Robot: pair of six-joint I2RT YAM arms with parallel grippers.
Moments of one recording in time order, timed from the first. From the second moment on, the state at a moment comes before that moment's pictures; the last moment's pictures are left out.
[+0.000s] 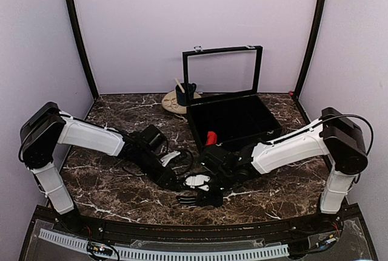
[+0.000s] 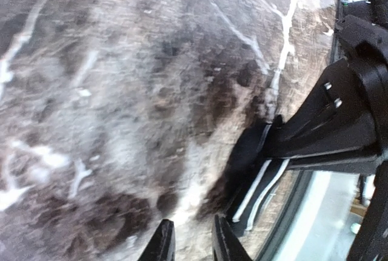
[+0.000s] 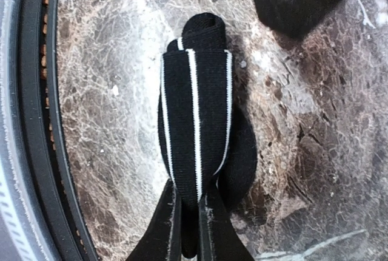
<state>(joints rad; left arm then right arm) -0.81 1.76 0.93 -0.35 0.63 -0.19 1.16 1.82 1.02 -0.28 -0.30 -0.18</state>
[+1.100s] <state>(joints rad) -1.05 1.30 0.59 -0.03 0.03 -0.11 1.02 1.95 1.10 -0.42 -0.74 -0.12</state>
